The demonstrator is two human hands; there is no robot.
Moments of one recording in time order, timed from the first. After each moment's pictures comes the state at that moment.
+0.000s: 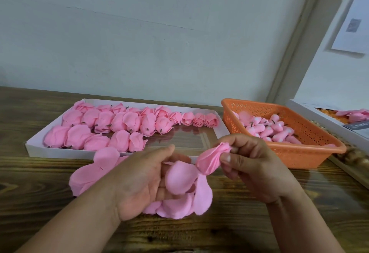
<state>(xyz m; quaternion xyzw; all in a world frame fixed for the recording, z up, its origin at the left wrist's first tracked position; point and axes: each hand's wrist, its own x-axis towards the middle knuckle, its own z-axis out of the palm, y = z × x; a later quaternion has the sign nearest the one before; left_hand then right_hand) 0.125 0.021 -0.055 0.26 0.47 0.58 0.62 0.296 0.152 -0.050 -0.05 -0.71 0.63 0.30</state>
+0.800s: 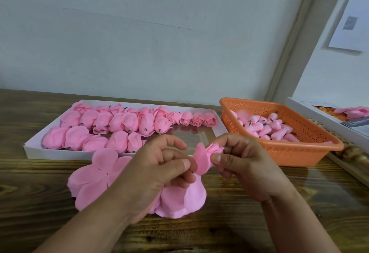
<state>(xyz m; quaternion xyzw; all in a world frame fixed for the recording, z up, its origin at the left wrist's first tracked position) 0.138 0.018 -0.060 0.42 0.45 0.66 0.43 0.289 0.149 -0.054 -0.08 -0.74 0.59 0.31</state>
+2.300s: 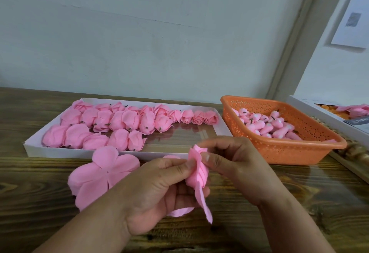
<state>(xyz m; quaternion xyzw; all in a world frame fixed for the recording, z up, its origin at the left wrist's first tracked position) 0.151 0.017 -0.055 0.29 0.38 0.60 0.64 0.282 0.133 -0.052 -0.12 -0.80 0.50 0.32</state>
